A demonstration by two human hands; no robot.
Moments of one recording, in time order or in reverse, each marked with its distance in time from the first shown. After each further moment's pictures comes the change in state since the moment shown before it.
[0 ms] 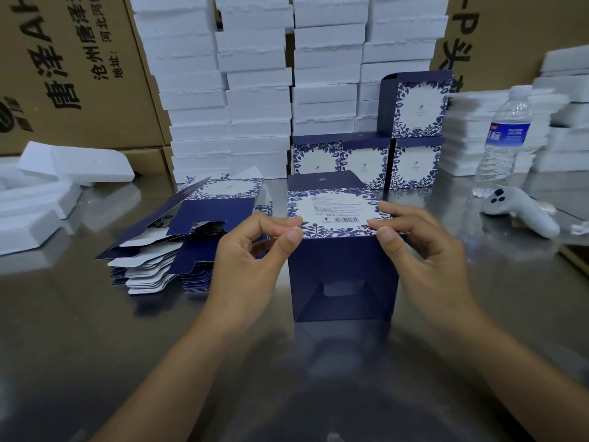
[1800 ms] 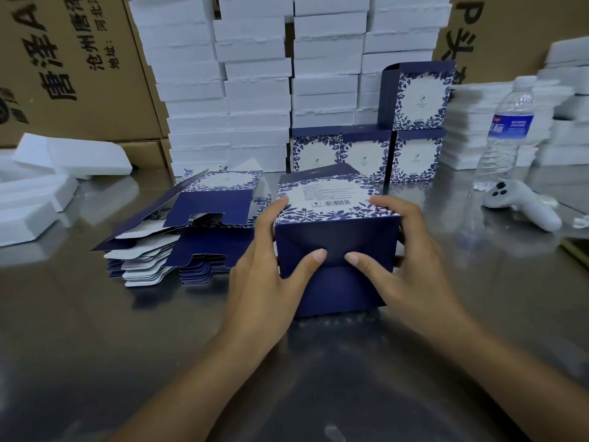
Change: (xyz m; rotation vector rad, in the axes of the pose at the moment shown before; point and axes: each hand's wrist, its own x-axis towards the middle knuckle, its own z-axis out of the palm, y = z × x) left_hand -0.020 -0.020 0.010 0.553 0.019 0.043; right_hand -0.011 0.007 0.003 -0.177 -0.172 0.027
